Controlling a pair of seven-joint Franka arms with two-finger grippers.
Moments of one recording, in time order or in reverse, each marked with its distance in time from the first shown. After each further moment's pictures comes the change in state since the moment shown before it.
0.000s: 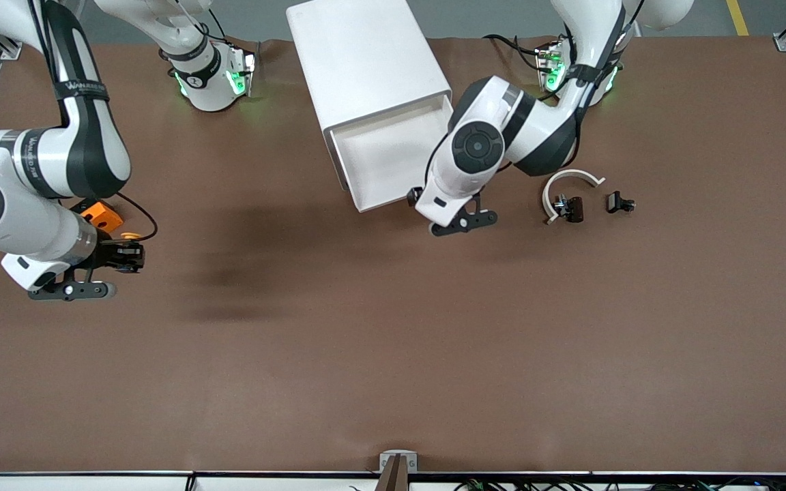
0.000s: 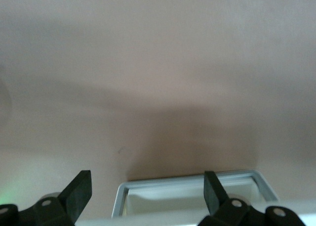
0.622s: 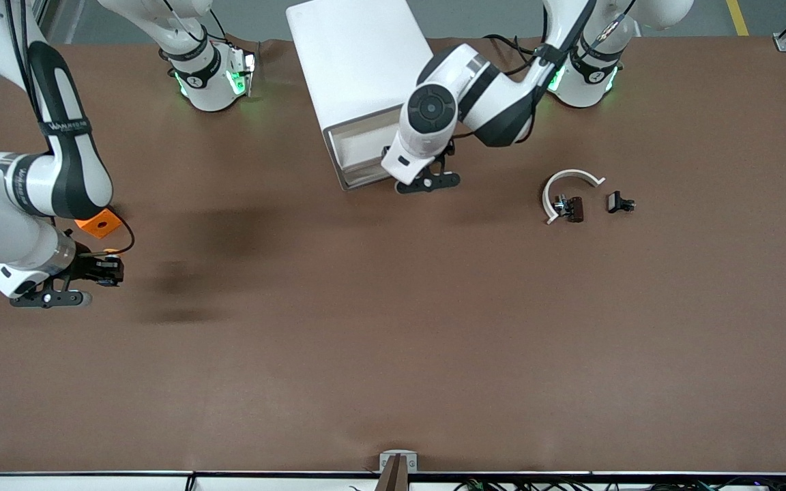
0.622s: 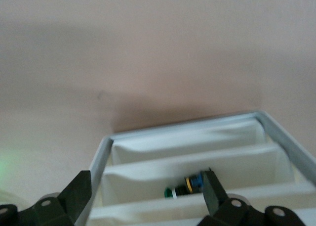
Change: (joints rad) left arm -0.003 -0.041 -0.185 -0.074 0.000 0.003 -0.100; right arm -0.133 0.110 0.000 -0.100 -0.001 0.270 -0.130
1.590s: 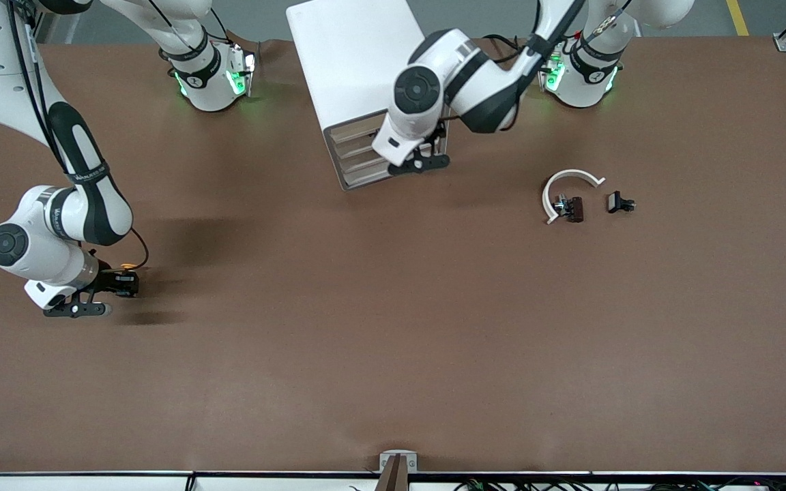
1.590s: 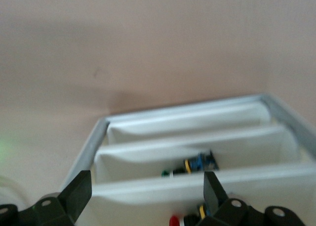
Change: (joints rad) left arm 0.105 -0.018 -0.087 -0.027 0.014 0.021 -0.054; right arm -0.061 0.181 0.000 -0.007 0.000 0.192 -0.030
